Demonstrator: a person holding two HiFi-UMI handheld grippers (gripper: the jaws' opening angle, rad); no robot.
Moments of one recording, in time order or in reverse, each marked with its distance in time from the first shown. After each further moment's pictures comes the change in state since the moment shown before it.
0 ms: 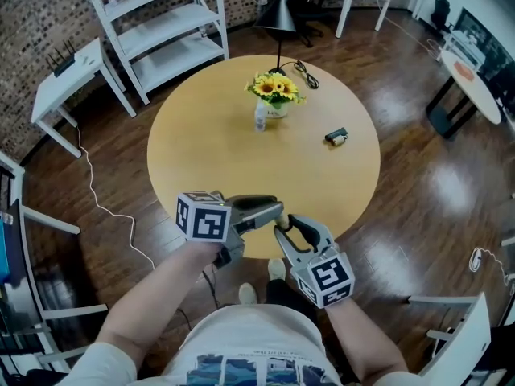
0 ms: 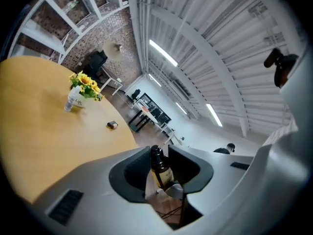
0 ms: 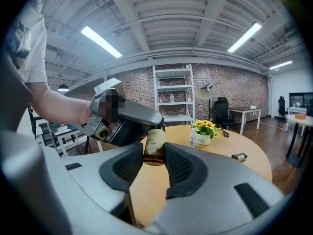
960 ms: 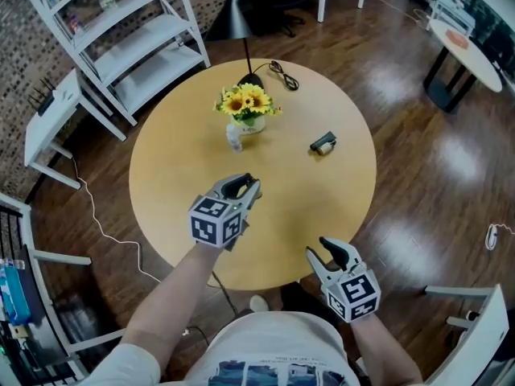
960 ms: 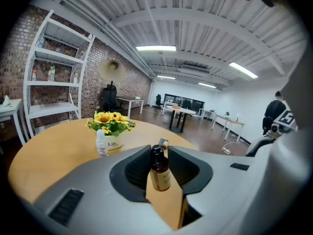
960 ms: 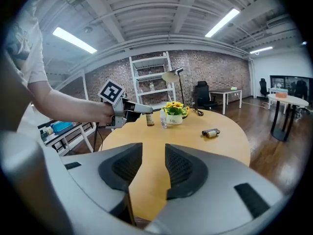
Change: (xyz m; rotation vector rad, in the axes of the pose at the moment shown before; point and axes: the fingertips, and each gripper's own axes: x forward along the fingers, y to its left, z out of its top) left arm 0.095 0.168 0.090 0.464 -0.008 0.530; right arm -0.036 -0.152 -0.071 0.183 0.147 -0.137
